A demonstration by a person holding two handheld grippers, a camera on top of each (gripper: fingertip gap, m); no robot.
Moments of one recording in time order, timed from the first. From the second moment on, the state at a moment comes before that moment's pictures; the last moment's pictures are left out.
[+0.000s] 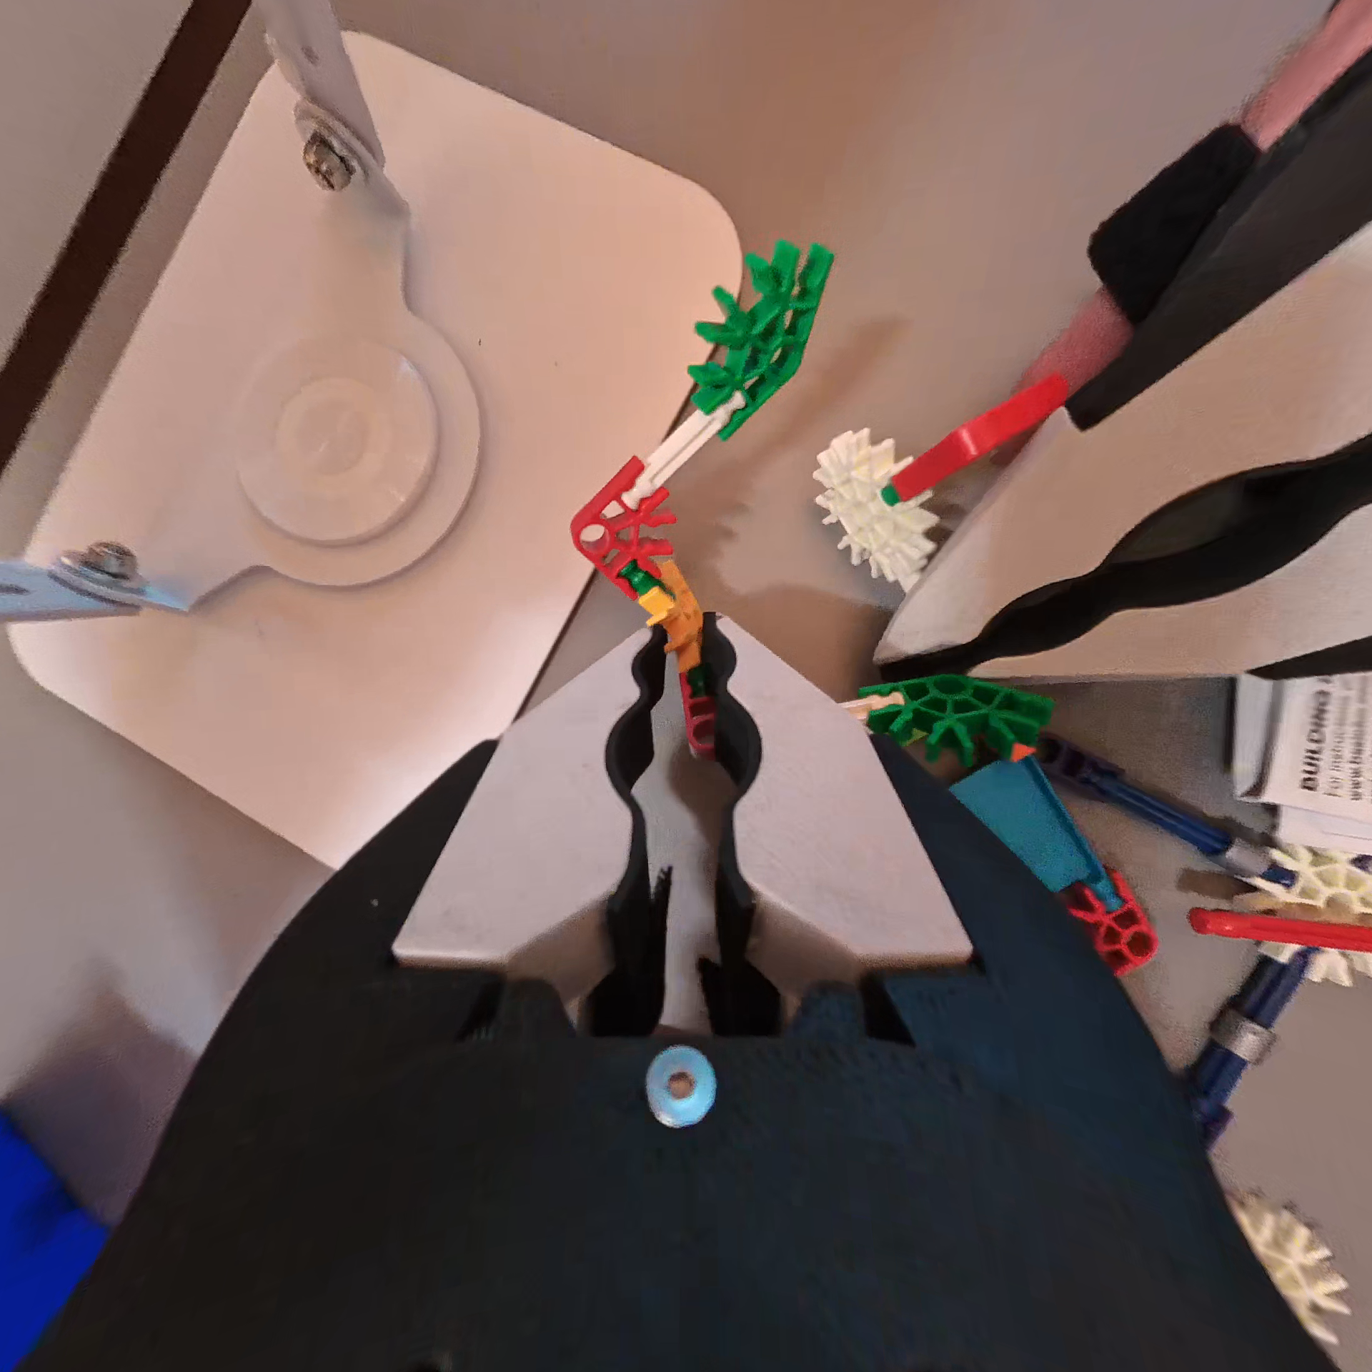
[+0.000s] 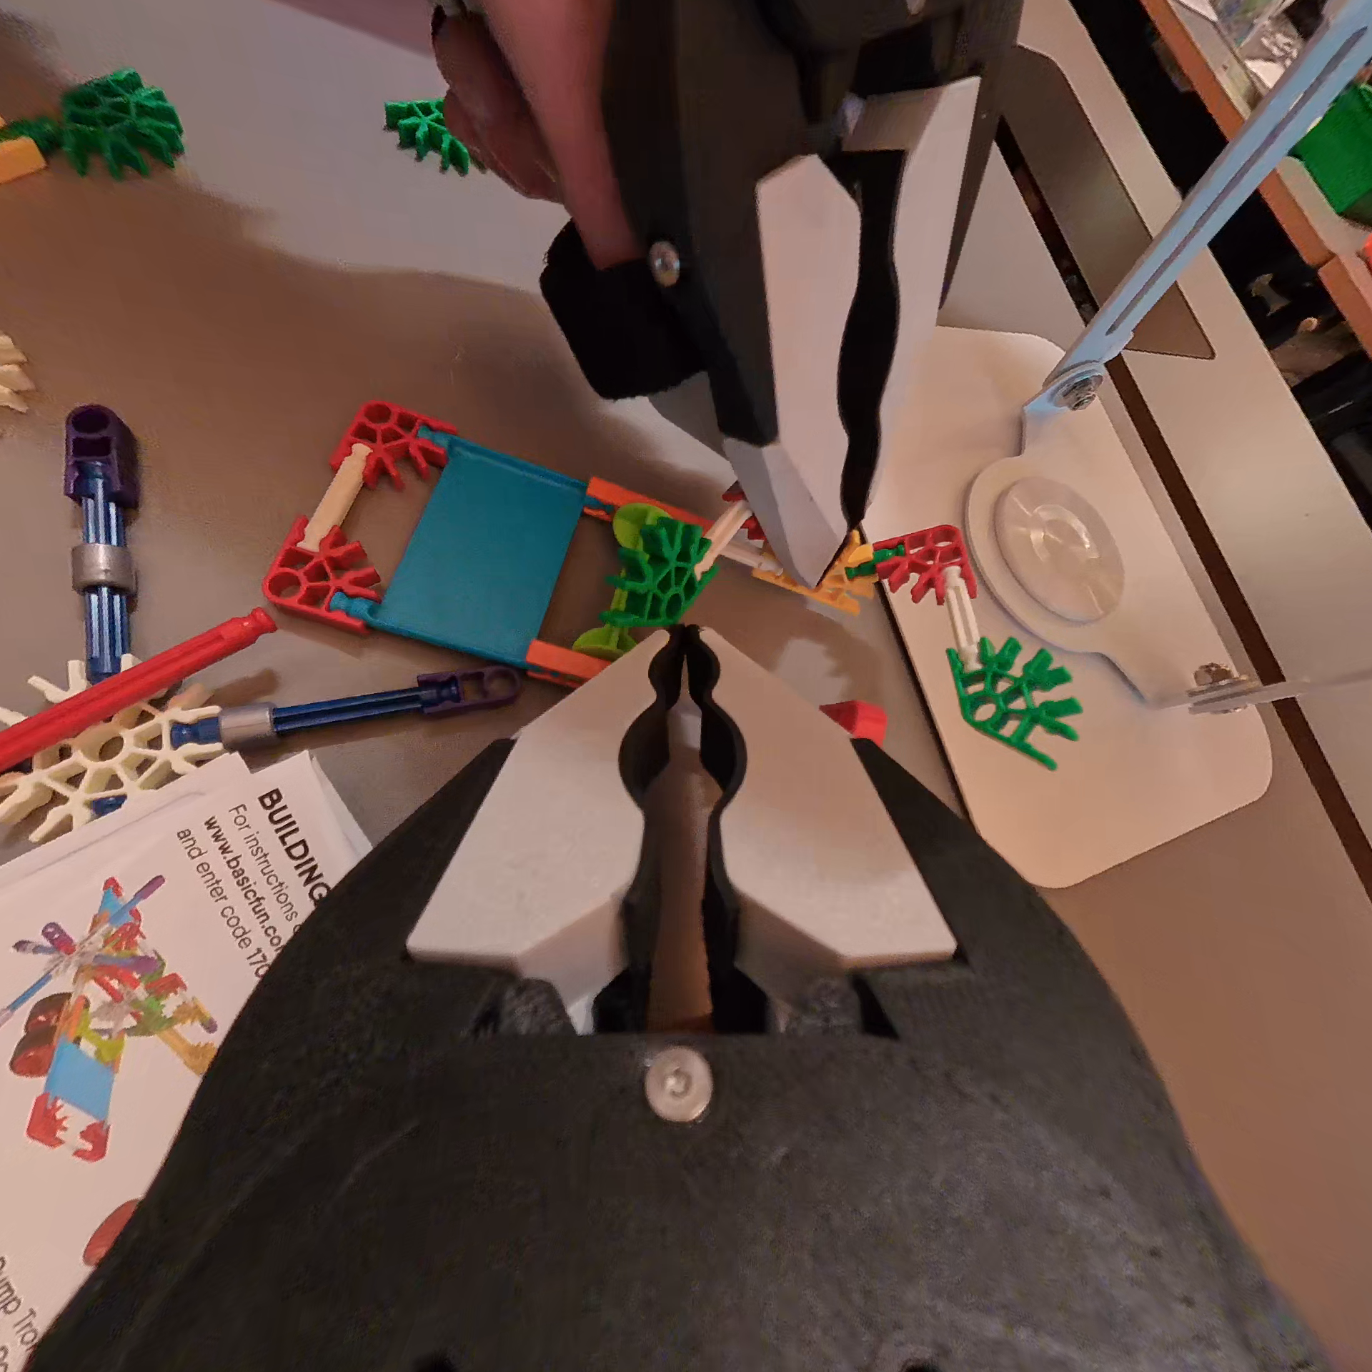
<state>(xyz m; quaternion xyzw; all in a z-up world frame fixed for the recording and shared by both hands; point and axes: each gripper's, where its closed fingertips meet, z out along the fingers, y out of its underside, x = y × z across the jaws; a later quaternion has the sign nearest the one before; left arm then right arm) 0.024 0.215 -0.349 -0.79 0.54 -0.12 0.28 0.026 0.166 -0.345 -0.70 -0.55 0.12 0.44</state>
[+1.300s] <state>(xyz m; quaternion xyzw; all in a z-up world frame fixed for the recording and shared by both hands) 0.008 0.204 -0.331 -0.77 0.57 -0.16 0.25 0.031 0.154 -0.336 -0.69 -0.56 0.15 0.43</state>
